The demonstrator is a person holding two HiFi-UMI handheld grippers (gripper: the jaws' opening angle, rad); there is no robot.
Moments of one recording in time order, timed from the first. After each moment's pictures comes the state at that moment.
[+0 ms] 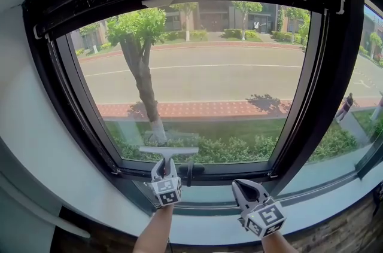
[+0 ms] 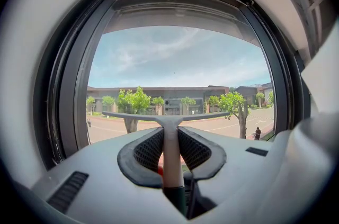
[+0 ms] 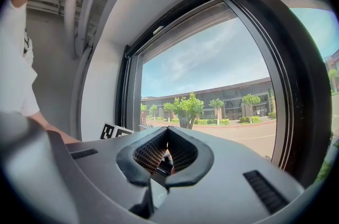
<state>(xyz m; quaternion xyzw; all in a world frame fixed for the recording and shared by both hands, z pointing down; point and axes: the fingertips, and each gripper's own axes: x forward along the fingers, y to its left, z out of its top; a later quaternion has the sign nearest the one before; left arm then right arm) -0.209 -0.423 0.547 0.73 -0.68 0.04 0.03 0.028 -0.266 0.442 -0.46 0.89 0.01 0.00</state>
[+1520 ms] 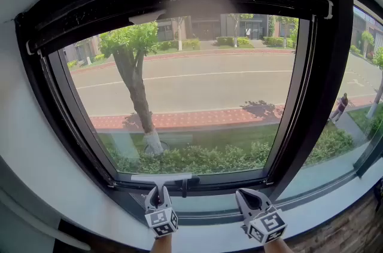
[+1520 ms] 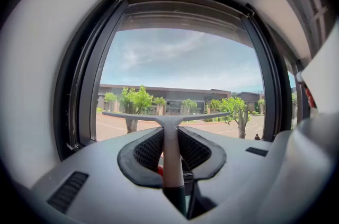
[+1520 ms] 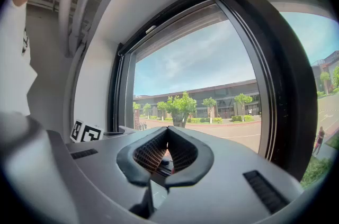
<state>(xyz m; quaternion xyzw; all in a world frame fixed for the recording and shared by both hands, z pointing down) -0.212 -0.350 0.550 0.73 -0.69 0.01 0.05 0.059 -0.268 0.455 -0.49 0.87 0.00 0.00</state>
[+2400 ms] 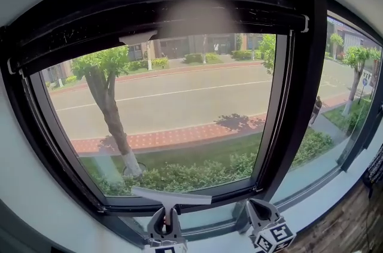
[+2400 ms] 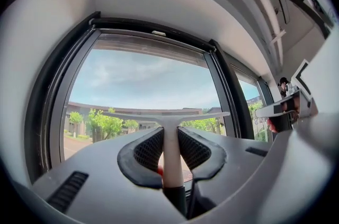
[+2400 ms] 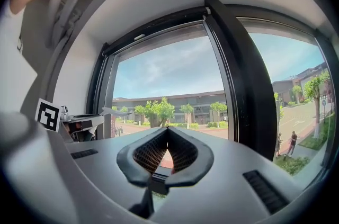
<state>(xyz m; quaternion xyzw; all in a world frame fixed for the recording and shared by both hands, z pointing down) -0.109 -0.284 0.414 0.79 -0.60 -0.07 -0.05 0.097 -0.240 0.440 -0.60 0.80 0.01 0.02</state>
